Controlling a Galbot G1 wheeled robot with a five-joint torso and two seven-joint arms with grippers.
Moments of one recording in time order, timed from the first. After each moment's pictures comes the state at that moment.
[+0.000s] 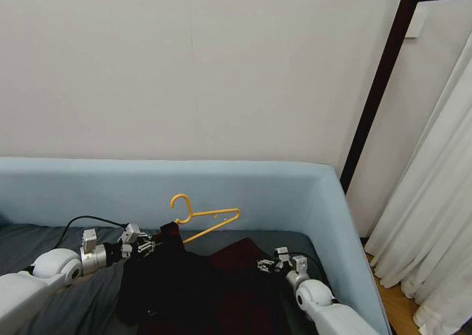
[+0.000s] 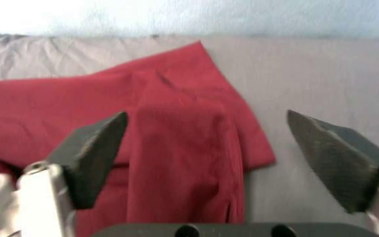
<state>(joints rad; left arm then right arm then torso) 0.53 -0.51 0.37 -1.26 -1.01 -0.22 0.77 -0.67 1.27 -0.10 0.91 0.67 -0.07 -0.13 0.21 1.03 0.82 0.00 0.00</state>
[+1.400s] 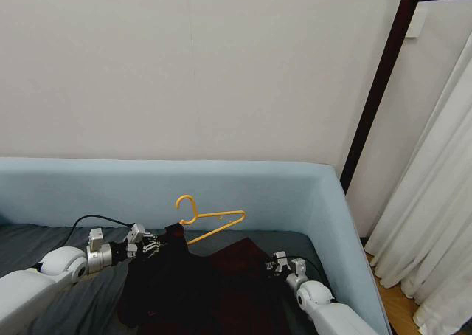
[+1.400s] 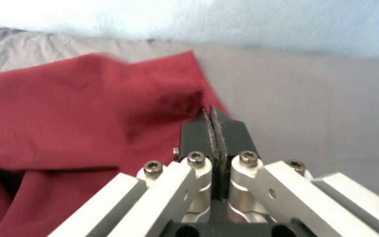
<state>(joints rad) 0.54 -0.53 0.37 -1.26 -0.98 -0.21 0.79 -0.63 1.24 -0.12 0.88 0.65 -0.05 -0.18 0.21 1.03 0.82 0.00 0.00</state>
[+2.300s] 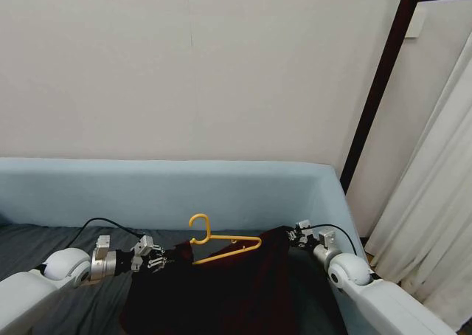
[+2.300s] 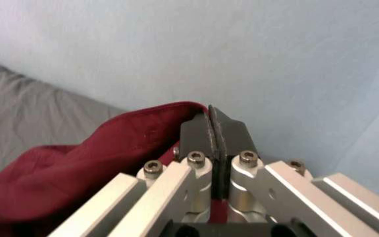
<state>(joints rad) 0.56 -0.50 0.35 -1.35 -0.83 -0.17 0.88 -0.64 0.90 -0.15 1.39 0.76 -0.17 -0.04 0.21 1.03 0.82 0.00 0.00</state>
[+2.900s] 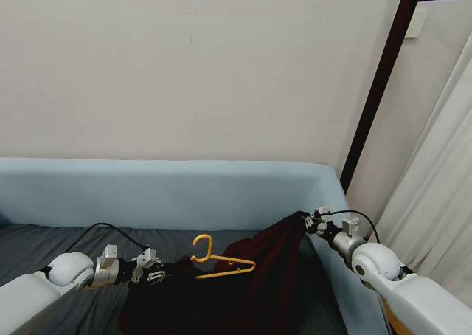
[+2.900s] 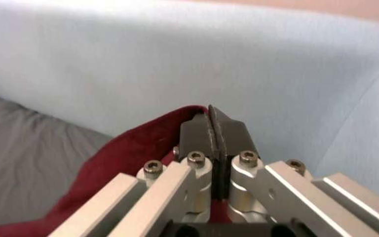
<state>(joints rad) 0.56 -0.53 0.38 -1.33 -0.71 -0.16 0.84 -0.69 0.75 -0.05 1.64 0.88 -0.24 0.03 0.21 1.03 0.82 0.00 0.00</state>
